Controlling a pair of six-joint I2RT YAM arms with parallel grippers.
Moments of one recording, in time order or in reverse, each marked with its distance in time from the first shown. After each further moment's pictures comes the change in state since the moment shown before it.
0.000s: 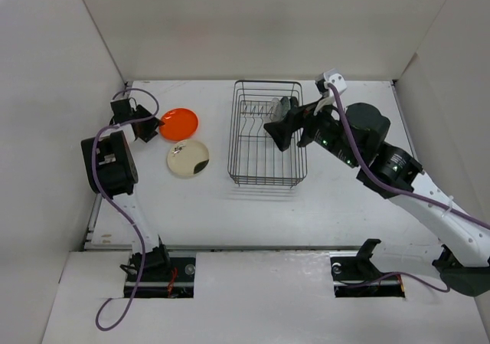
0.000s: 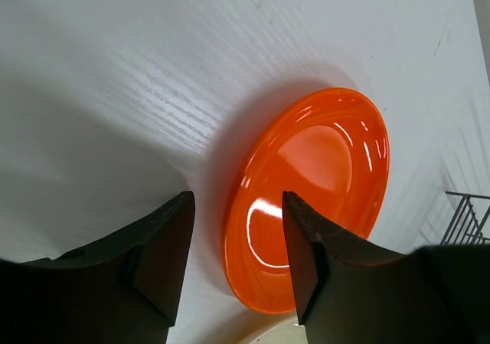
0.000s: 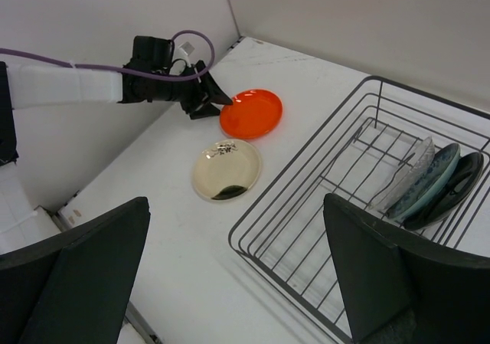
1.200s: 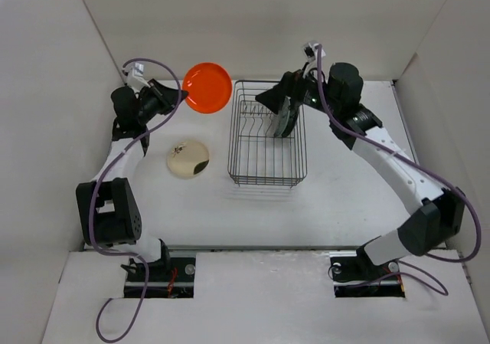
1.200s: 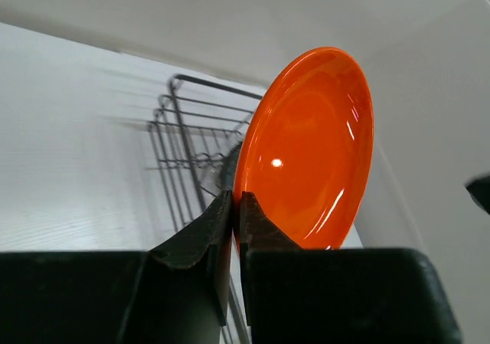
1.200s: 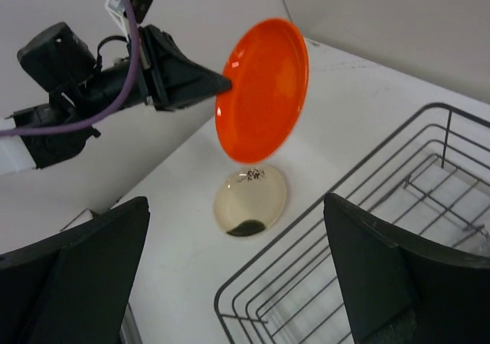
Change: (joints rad) left arm -0.152 -0.536 -0.284 0.456 0.348 -0.095; right arm -0.383 0.336 0.006 0.349 -0.612 0.153
